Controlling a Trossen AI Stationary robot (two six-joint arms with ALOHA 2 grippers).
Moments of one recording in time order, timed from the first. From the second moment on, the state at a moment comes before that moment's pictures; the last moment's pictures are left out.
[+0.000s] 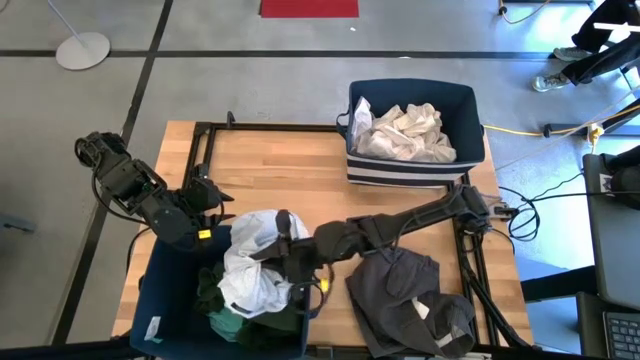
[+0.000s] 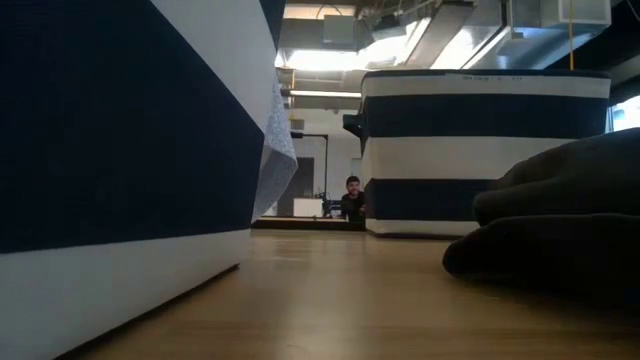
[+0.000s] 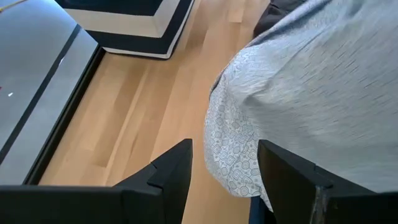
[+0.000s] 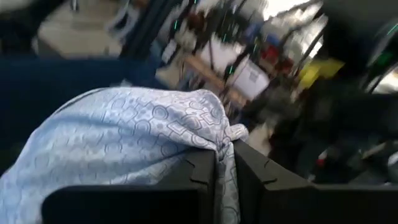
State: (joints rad) left arm -0.67 1.12 1.50 -1.40 -0.67 -0.66; right arm 0.35 2.06 2.02 0.00 0.15 -0.61
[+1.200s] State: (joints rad) left arm -0.70 1.33 1.40 -0.81 -0.73 -0.36; right arm 0.61 1.87 2.01 -1.29 0.98 0.25
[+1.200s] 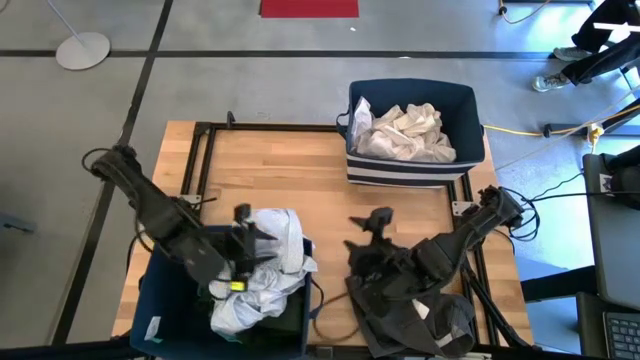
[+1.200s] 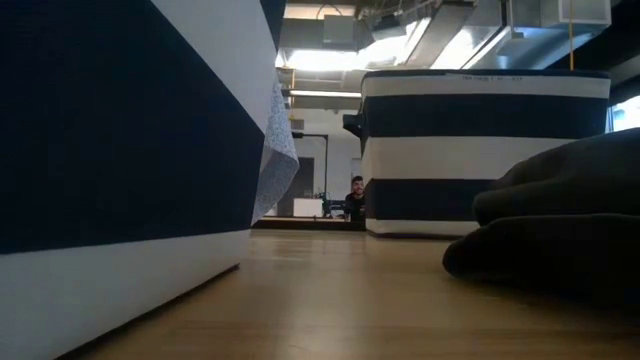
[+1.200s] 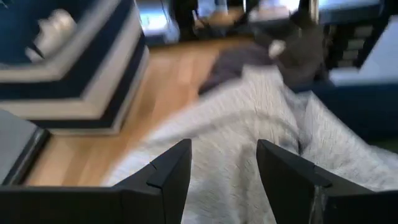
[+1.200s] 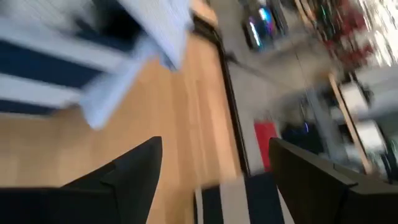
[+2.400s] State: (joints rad) left arm -0.73 1.67 1.40 -1.13 -0.01 -0.50; right arm 0.59 1.87 1.73 -1.35 1.08 0.58
